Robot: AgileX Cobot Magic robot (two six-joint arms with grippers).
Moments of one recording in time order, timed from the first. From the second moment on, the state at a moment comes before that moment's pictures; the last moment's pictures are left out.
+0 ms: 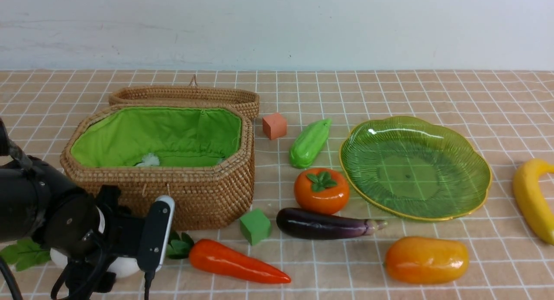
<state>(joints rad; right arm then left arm) 0.30 0.42 -0.97 0.35 1.16 -0.31 -0.25 1.59 -0.75 0.36 0.43 1.05</state>
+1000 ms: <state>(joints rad) 0.30 0.42 -0.97 0.36 1.02 -0.31 -0.47 1.26 -1.03 0.48 0.63 0.83</state>
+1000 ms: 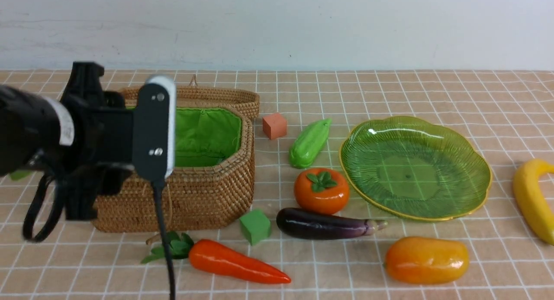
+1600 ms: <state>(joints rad) 0.30 0.42 -0.97 0.42 1.00 -0.31 -0.47 1.67 -1.27 0.79 0.53 0.22</state>
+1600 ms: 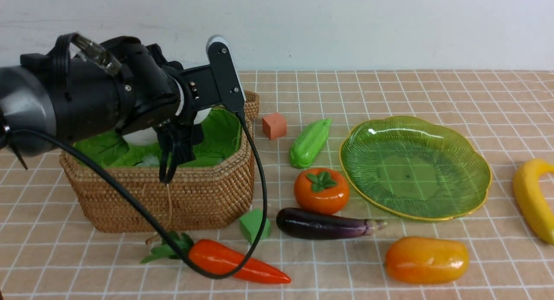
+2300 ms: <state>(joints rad) 0.30 0.42 -0.97 0.39 1.26 -0.31 -0.80 1.60 -1.25 -0.10 0.93 0.82</state>
